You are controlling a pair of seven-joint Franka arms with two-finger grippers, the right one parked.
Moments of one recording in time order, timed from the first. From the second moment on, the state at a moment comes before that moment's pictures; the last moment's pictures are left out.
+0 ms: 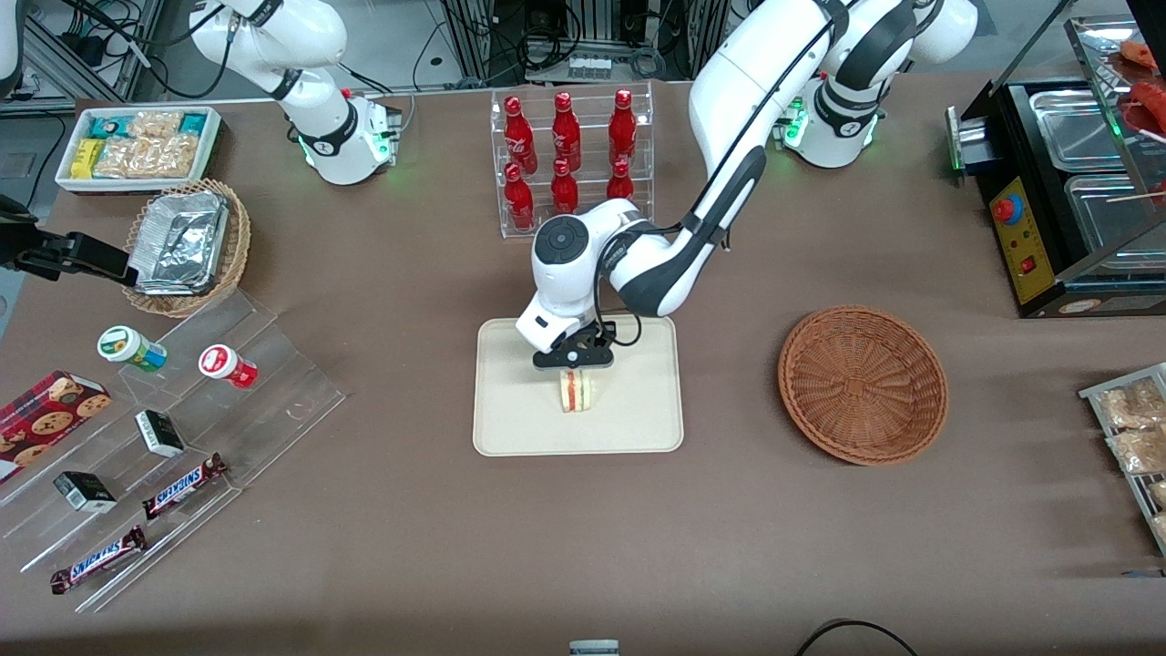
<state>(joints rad) -0.73 0.79 -0.15 -1.43 0.21 2.26 -1.01</state>
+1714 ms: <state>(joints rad) -0.10 -0.03 -0.12 -1.65 0.03 1.48 -0.34</state>
